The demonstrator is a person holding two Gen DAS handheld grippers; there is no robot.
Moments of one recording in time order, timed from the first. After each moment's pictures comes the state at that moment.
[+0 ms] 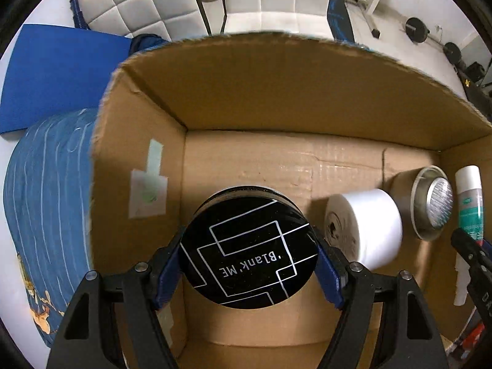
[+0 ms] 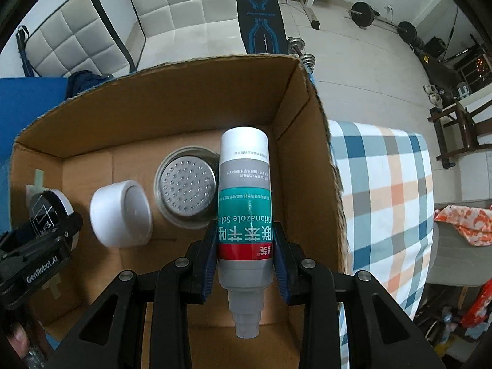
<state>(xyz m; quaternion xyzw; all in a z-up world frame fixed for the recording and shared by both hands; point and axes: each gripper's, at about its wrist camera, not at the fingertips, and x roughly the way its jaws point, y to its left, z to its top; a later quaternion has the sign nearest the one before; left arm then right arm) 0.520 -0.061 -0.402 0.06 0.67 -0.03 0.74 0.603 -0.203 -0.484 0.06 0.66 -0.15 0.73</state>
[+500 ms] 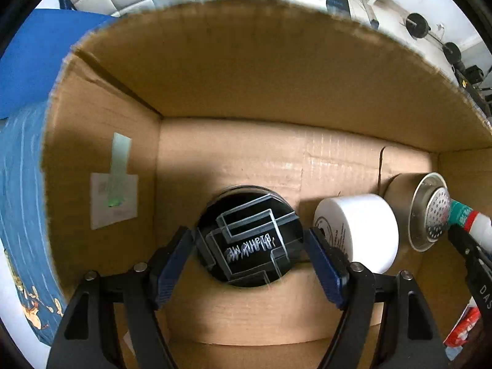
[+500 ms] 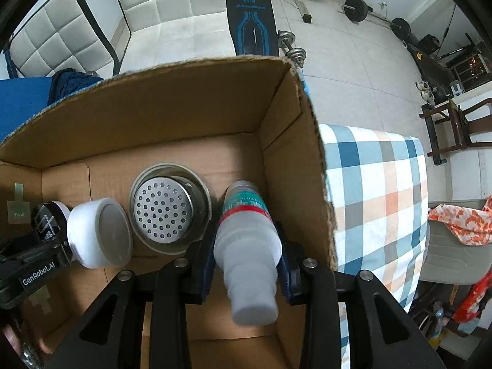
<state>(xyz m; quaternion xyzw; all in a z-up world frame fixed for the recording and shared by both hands) 0.533 -0.070 -0.424 0.03 0.71 -0.05 0.70 0.621 -0.220 -0.494 0.06 0.67 -0.17 0.72</state>
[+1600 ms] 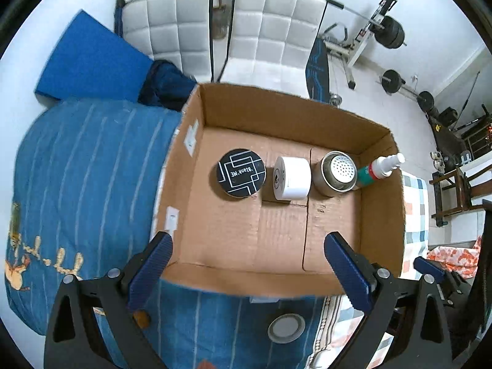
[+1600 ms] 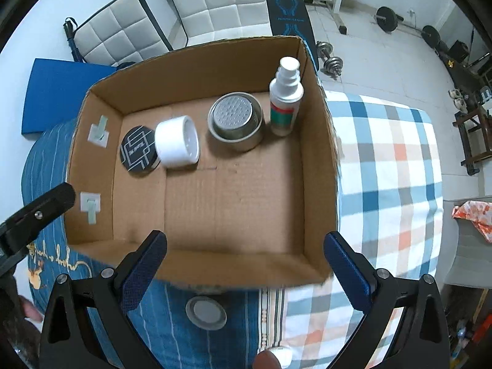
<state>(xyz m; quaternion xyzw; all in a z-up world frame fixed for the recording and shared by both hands) 0.405 -0.029 -0.274 -0.04 0.60 -0.06 0.80 0.491 -0.176 -0.421 0.10 0.64 -0.07 0.76</state>
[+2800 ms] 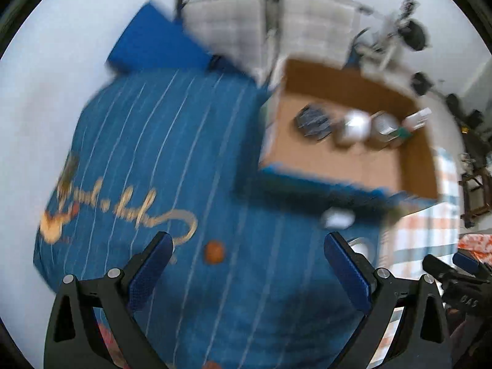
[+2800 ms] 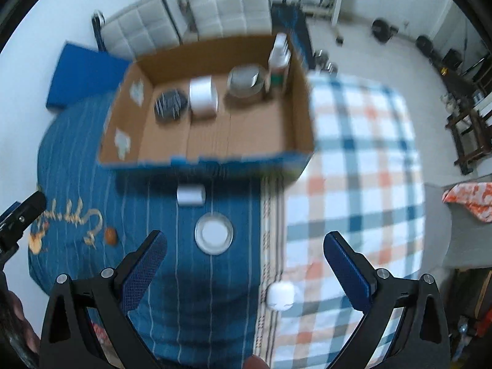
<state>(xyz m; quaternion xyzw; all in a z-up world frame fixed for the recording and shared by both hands) 0.275 0.052 -0.240 0.01 0.56 0.01 0.83 0.363 -0.139 -0.380 0.08 0.63 -0.06 0.77</state>
